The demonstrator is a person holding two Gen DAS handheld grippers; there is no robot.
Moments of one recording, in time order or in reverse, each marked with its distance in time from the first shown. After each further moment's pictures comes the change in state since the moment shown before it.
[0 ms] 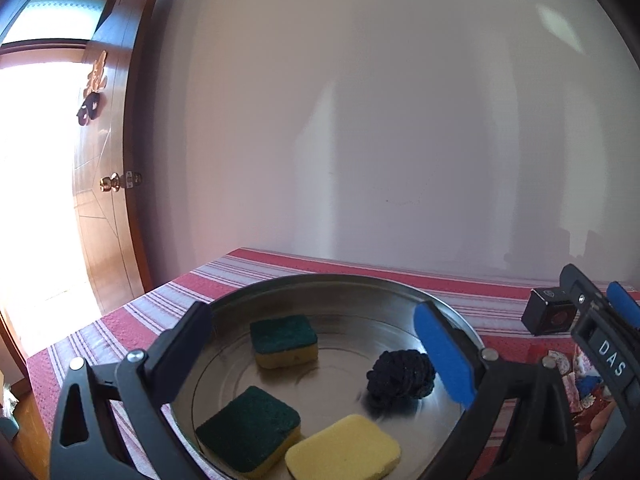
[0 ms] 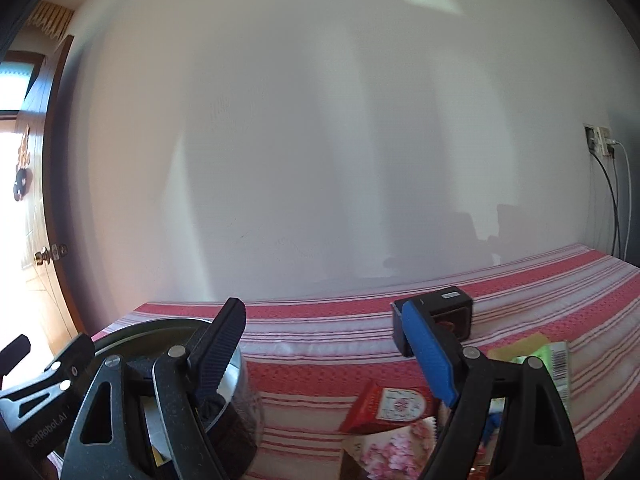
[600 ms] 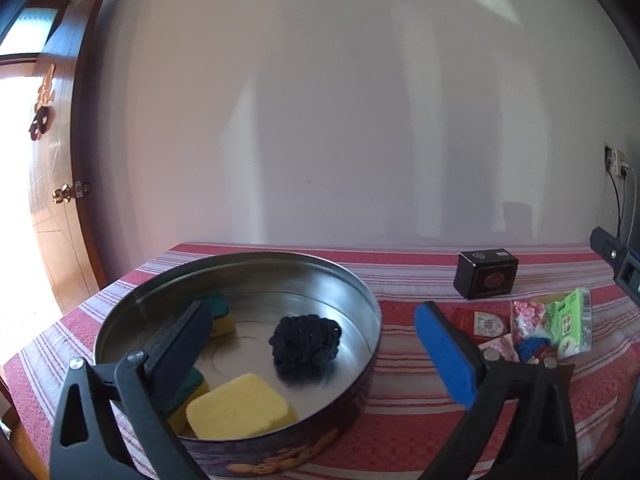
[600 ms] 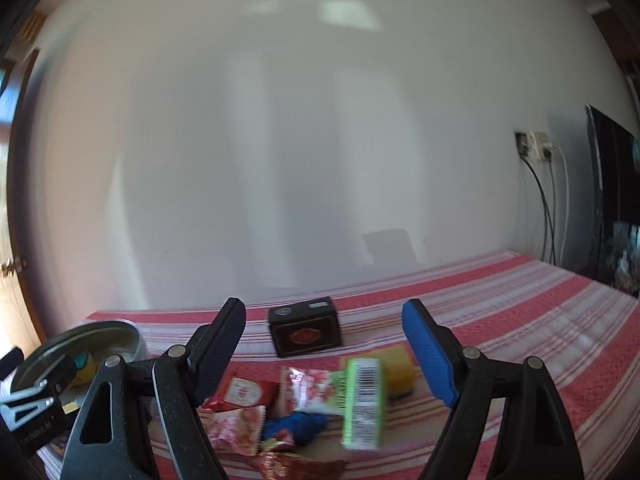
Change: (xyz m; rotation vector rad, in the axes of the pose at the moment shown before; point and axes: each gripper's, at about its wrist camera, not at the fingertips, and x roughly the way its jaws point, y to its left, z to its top) left arm -0.022 -0.069 -0.018 0.112 0.039 -0.169; right arm -0.052 -0.114 0.013 0.057 -0.021 -0.174
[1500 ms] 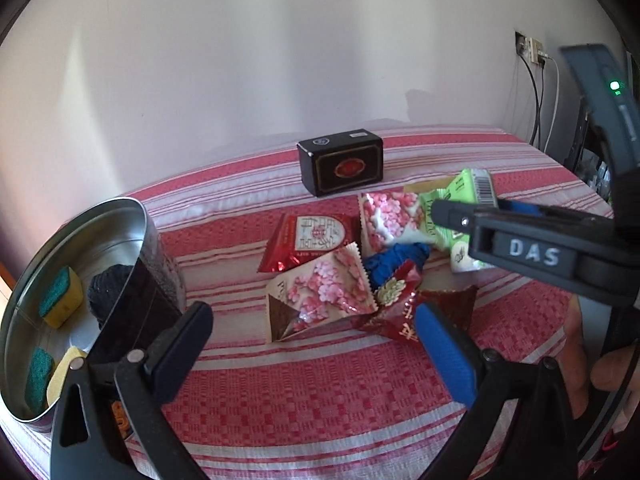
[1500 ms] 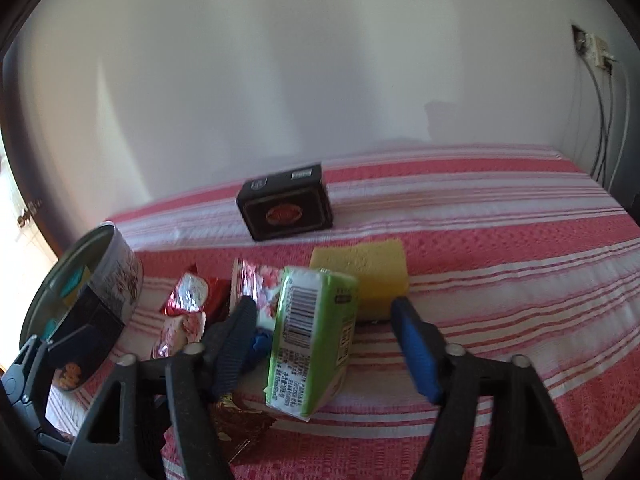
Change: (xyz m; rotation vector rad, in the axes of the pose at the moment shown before) left arm 0.032 -0.120 -0.022 0.230 0.371 -0.314; right arm 0.088 -0.033 -0.025 -0.064 0.564 0.170
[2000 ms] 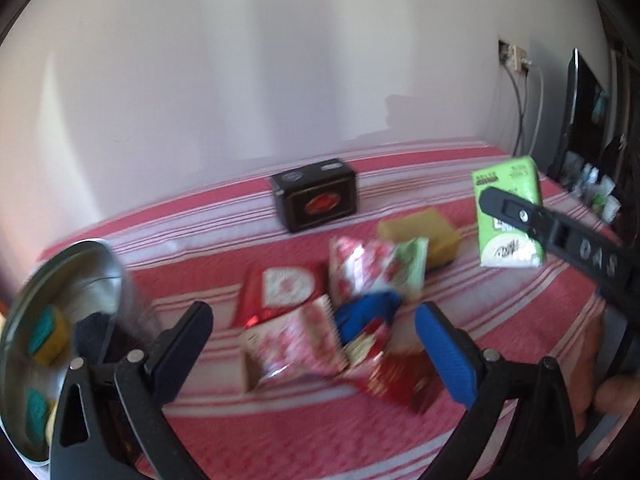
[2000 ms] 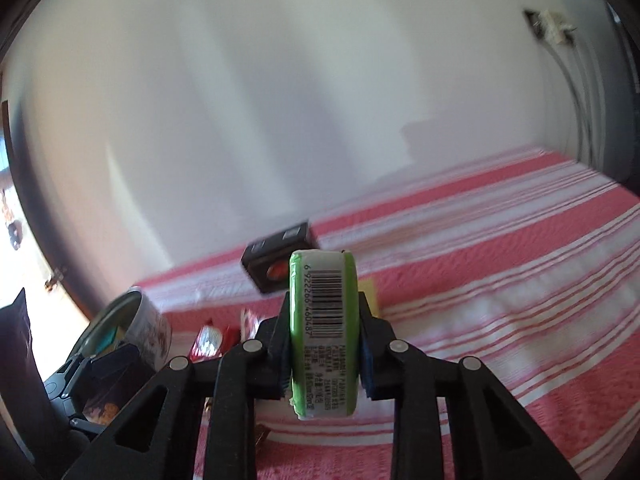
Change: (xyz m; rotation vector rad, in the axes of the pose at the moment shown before) left arm 0.003 -0.011 0.040 0.023 -0.024 -0.103; right arm -0.055 -0.040 -0.006 0.181 -0.281 0.052
